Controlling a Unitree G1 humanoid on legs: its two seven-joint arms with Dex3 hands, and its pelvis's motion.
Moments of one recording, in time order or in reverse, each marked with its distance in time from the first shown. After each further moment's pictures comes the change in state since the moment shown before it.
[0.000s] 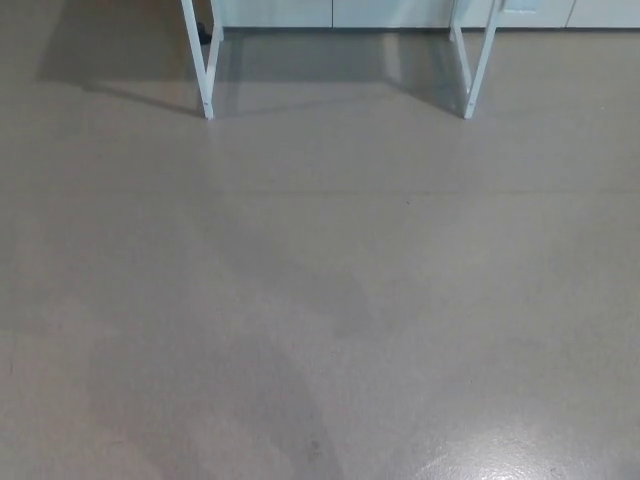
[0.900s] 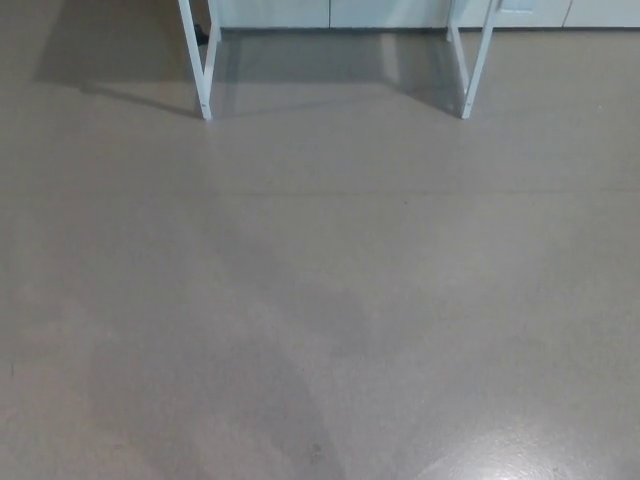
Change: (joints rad) left_arm 0.077 0.009 -0.002 0.044 -0.043 -0.050 -0.083; right_arm 0.065 -0.002 0.010 0.071 0.000 -0.125 0.039
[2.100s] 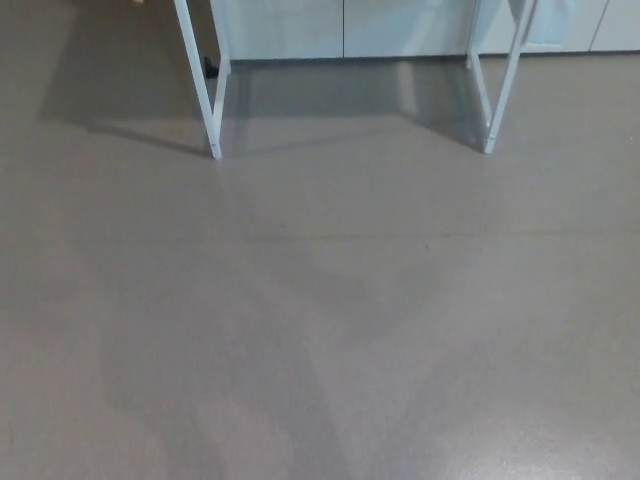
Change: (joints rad) left_arm -0.011 0.013 -0.043 -0.031 0.001 -0.010 0.017; right_arm -0.017 -0.027 0.027 0.013 -0.002 -0.007 -0.013
